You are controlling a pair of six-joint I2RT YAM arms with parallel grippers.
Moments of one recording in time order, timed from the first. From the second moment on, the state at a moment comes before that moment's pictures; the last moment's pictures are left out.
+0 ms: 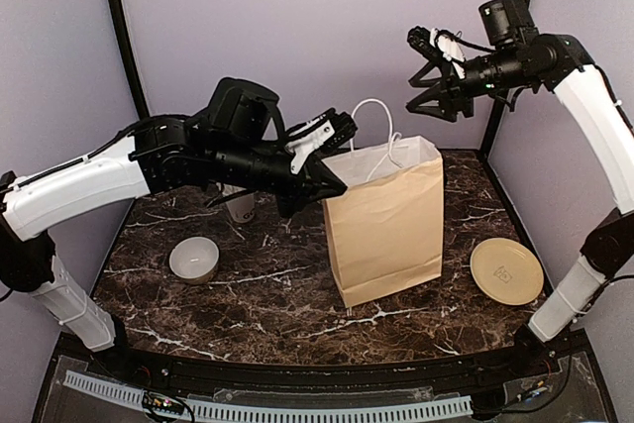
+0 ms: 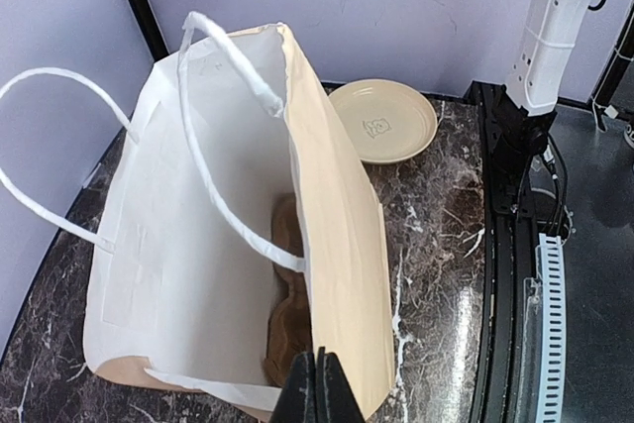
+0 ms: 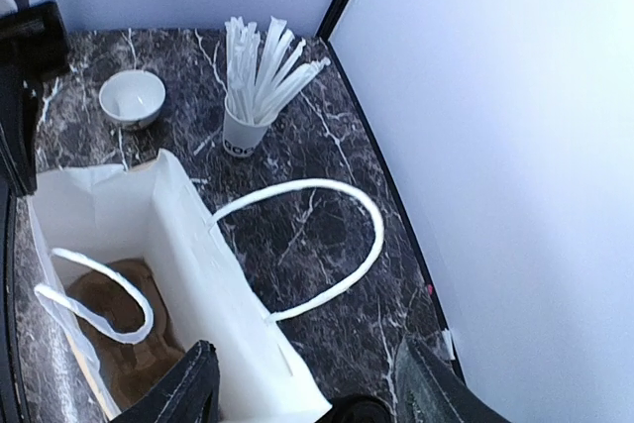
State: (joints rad) left arm -1.06 1.54 1.59 -0.55 0.17 0.20; right arm 0.48 1.58 2.11 -1.15 -0.50 -0.77
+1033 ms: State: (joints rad) left arm -1.03 1.55 1.67 -0.53 0.13 0.14; right arm 0.46 1.45 1.76 -1.41 -0.80 -0.90
